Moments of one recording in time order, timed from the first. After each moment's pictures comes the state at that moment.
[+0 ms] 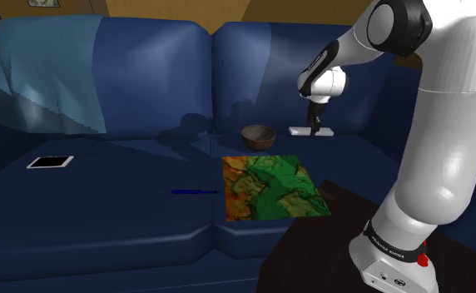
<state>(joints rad) -0.12 0.27 -0.64 -2.19 0.23 2.39 -1.55</state>
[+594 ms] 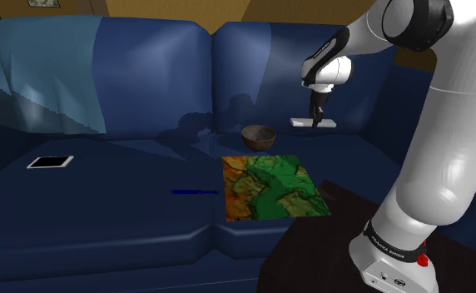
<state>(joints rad) -0.10 0.18 -0.67 -2.15 0.15 2.28 -1.50</state>
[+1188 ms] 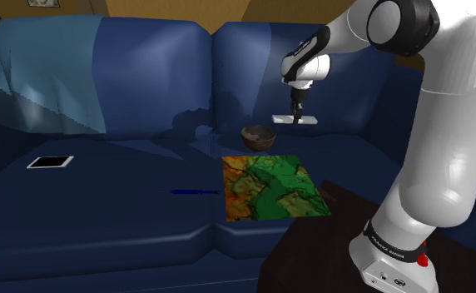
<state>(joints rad) -0.02 0.25 -0.60 -2.04 0.17 2.23 -1.36</state>
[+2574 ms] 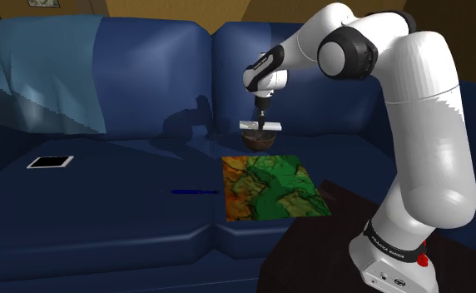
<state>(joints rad) 0.04 0.55 -0.47 -1.73 0.30 2.20 -1.20</state>
